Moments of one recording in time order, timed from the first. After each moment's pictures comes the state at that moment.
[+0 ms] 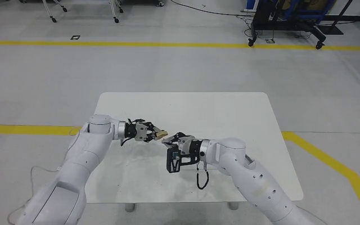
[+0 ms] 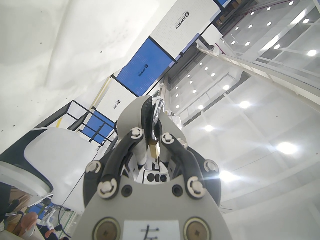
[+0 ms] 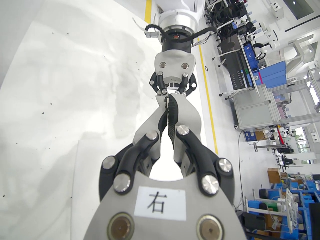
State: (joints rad) left arm 0.68 -1.23 -0.89 -0.59 -0.59 0.40 -1.42; right arm -1.24 -1.24 0.97 -1.76 -1.98 -0.72 -0.05
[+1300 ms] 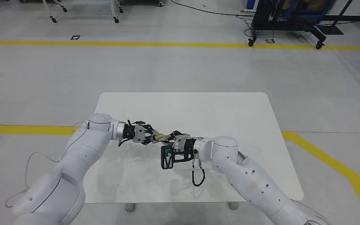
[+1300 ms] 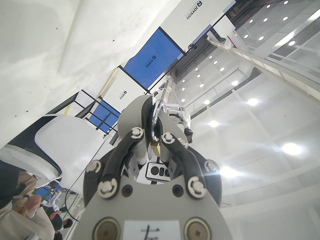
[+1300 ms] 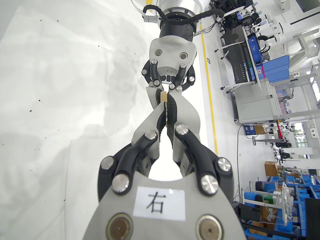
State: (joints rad) left arm 0.57 -1.23 -0.58 -0.46 -0.80 0.33 -1.49; right arm -1.15 -1.26 0.87 -1.68 -1.96 -0.65 0.07
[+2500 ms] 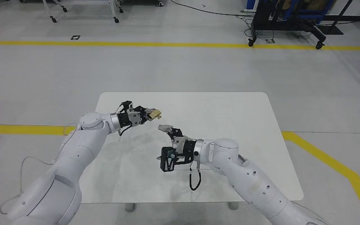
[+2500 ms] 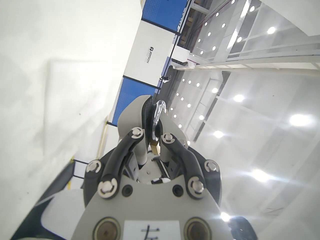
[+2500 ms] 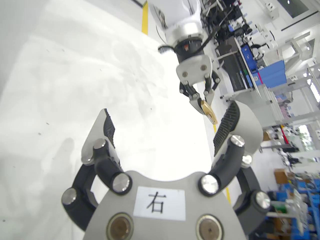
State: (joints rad) left arm 0.60 -1.20 -0.69 -0.50 -0.92 -0.11 -1.13; right arm -1.18 -1.25 0.90 -1.66 -1.84 -0.66 -0.12
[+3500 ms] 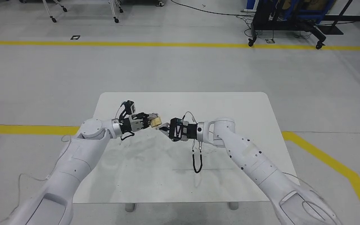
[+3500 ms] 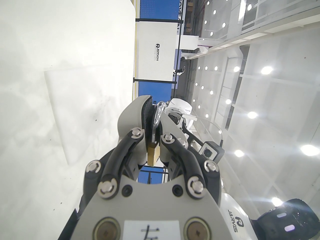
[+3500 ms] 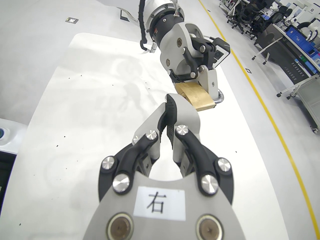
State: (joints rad) left arm 0.78 -1.11 -0.86 -0.81 -0.73 -0.18 -1.10; right arm -0.89 -1.32 0.80 -1.18 -1.51 -0.77 -0.18
